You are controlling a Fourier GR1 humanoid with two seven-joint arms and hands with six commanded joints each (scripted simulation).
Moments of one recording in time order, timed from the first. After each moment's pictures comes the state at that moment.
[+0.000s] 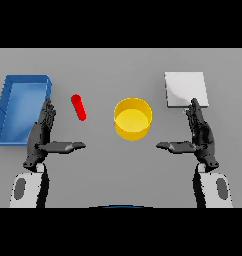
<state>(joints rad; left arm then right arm) 0.00 0.00 0.00 -1.57 0.00 0.00 0.00 0.00 0.00 0.00 -1.57 0.00 0.00 0.00</state>
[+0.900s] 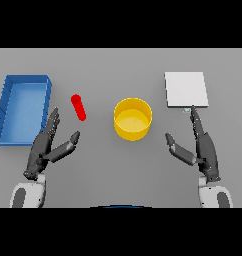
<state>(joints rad) 0.10 0.06 -0.12 -1.68 -0.15 -0.03 0.04 0.14 -0.07 0.11 -1.71 0.24 -0.05 -0.10</state>
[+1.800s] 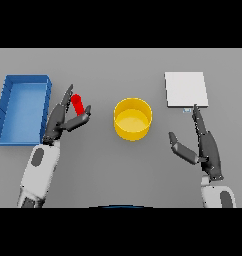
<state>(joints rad) -0.32 0.05 -0.03 -1.15 -0.20 0.03 -0.06 0.13 -0.08 0.10 -1.72 0.22 -0.03 -0.10</state>
